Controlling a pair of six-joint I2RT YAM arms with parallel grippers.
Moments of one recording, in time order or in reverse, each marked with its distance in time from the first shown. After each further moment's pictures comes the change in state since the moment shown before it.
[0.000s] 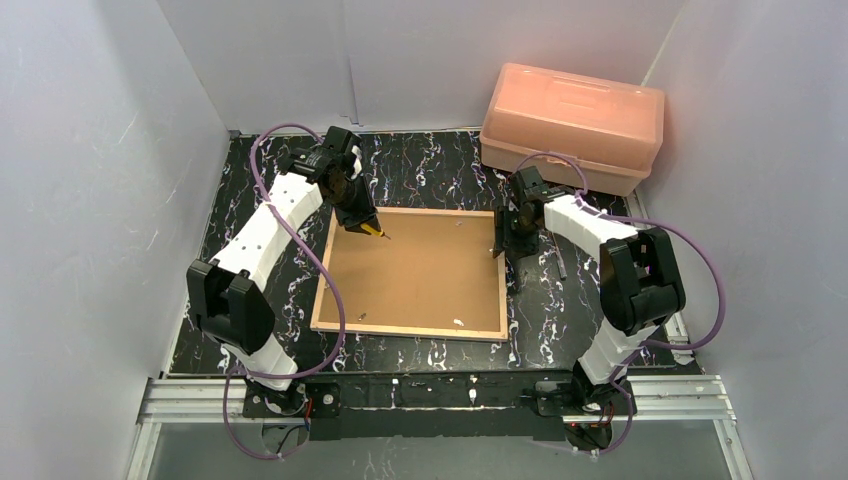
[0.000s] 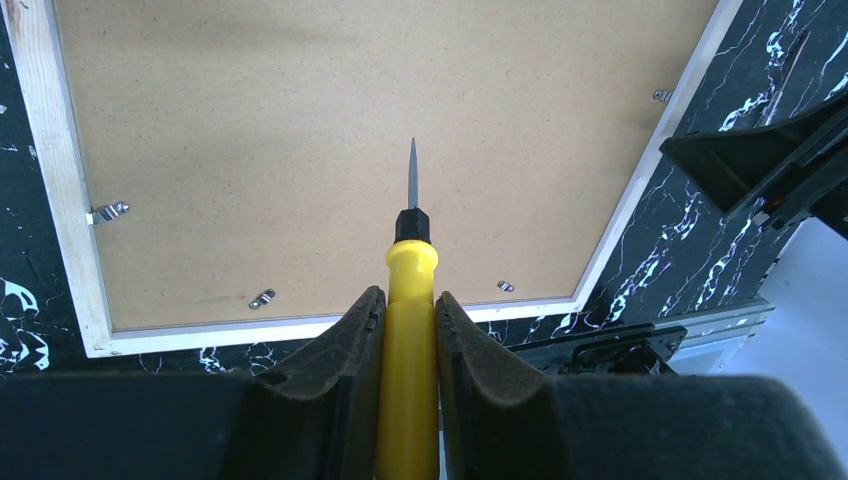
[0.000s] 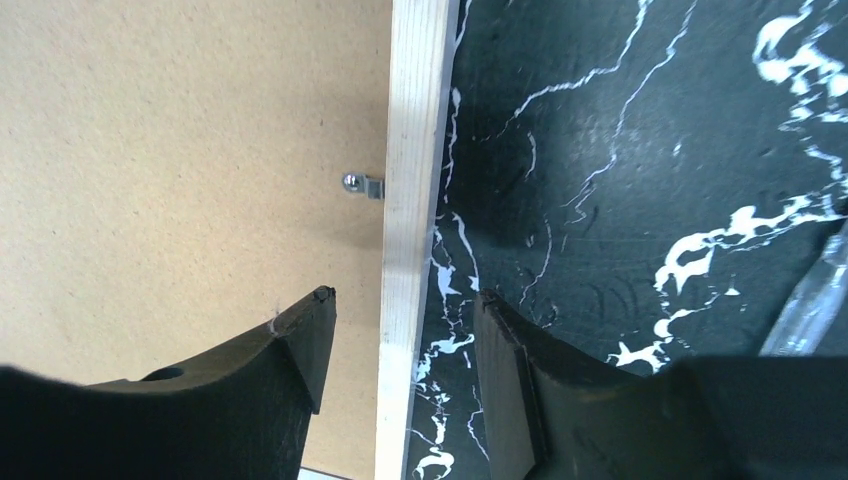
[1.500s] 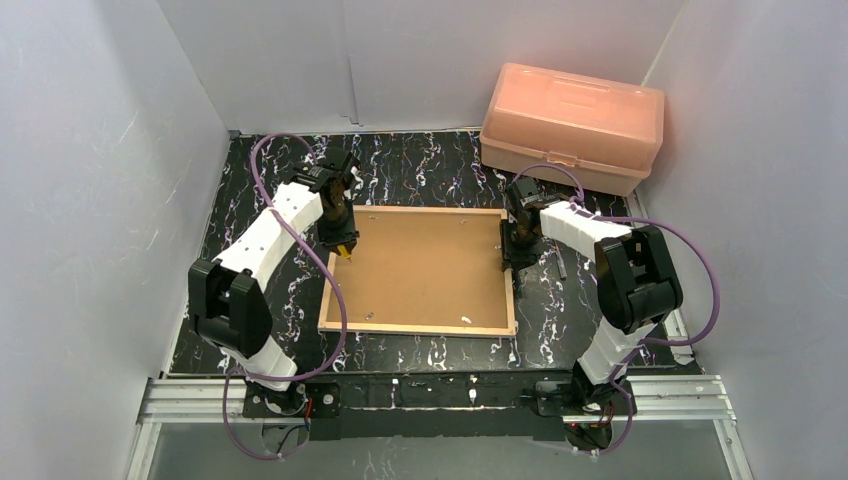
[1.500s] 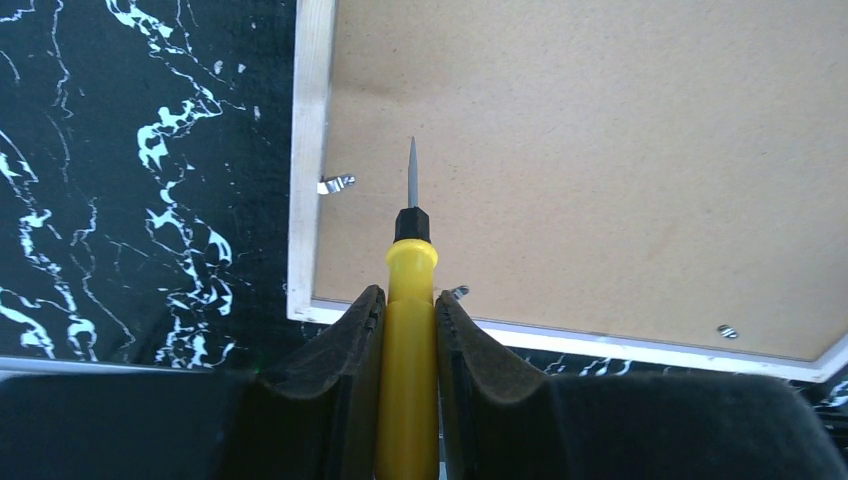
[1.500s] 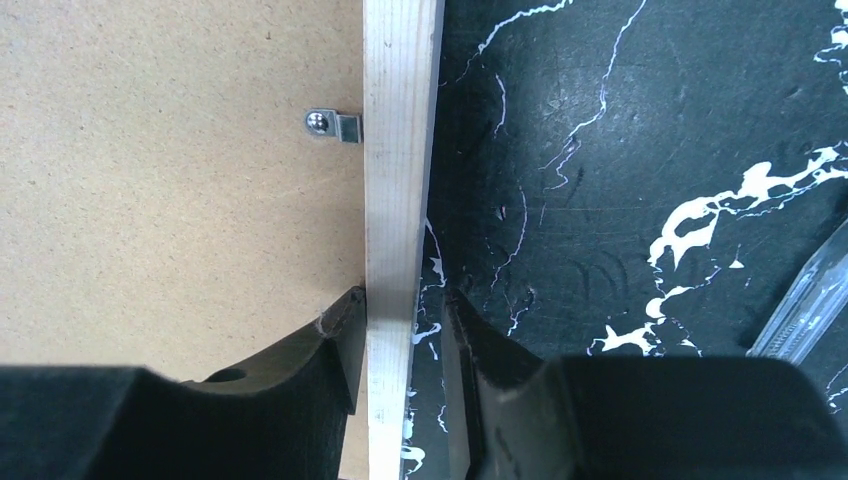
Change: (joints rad) left arm 0.015 -0.024 -0.139 -0.061 -0.266 0.096; right arm 0.017 0.015 -0.076 -0.009 0.044 -0.013
